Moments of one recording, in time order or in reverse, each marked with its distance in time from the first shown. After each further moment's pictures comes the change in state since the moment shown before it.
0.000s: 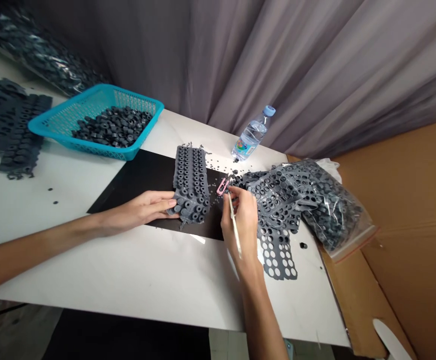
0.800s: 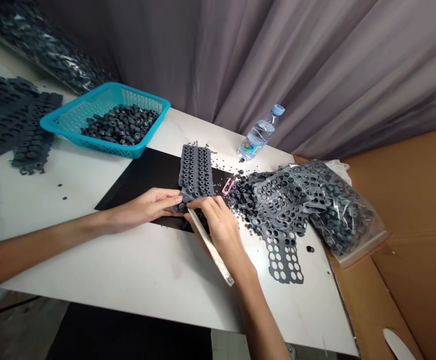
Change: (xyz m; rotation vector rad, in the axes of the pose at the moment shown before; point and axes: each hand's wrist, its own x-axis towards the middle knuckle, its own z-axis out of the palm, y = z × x) left_hand 0.003 -0.006 -0.002 -0.023 -0.002 0.061; right_hand -0.010 -0.034 0.010 0.129 -0.356 -0.448
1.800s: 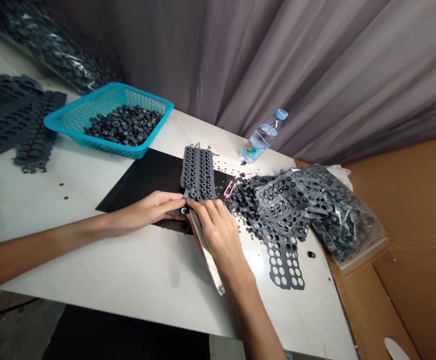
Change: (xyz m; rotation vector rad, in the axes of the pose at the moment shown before) left_hand 0.001 -0.003 0.003 -0.045 0.026 -0.033; right_hand 0.002 -0.003 0.010 -0.325 0.042 -0.096
